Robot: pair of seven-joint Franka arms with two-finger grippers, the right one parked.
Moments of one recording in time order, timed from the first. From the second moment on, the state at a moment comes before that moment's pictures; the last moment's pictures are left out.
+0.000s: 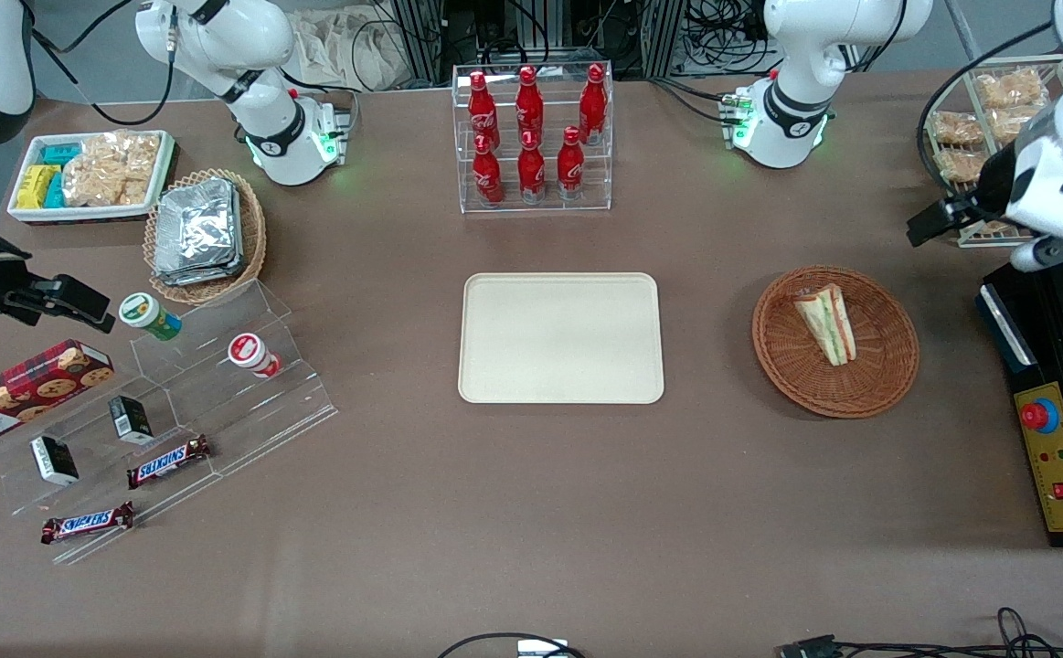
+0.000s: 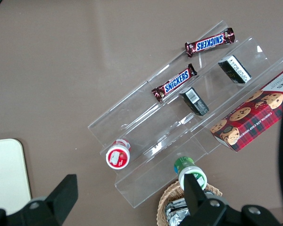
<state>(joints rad) -0.10 -0.14 0.07 -1.88 0.04 1.57 -0.36</state>
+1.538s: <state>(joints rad) -0.11 0.16 0.11 -2.46 0.02 2.49 -0.40</state>
